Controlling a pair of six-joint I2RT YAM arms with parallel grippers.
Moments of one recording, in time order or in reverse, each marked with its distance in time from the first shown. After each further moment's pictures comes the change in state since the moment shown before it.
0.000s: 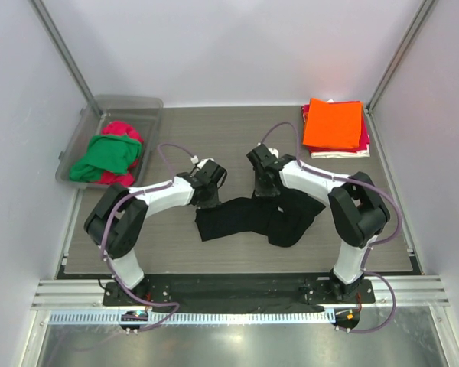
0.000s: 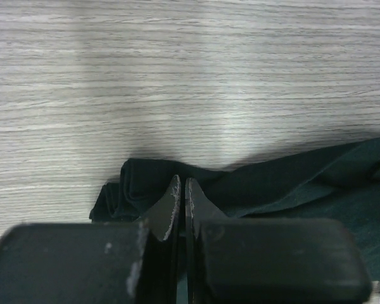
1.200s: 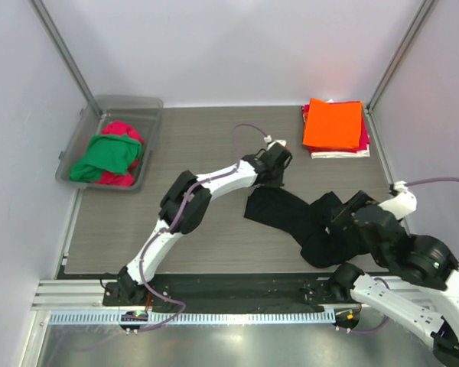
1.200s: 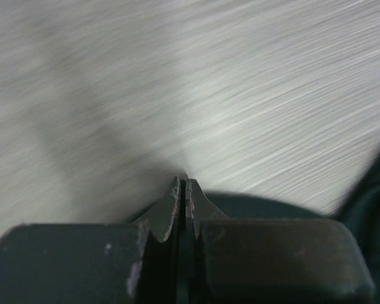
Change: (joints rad) left arm -0.209 0.697 0.985 -0.032 0.095 0.095; right arm 0.168 -1.294 -0.154 -0.769 0.513 0.517
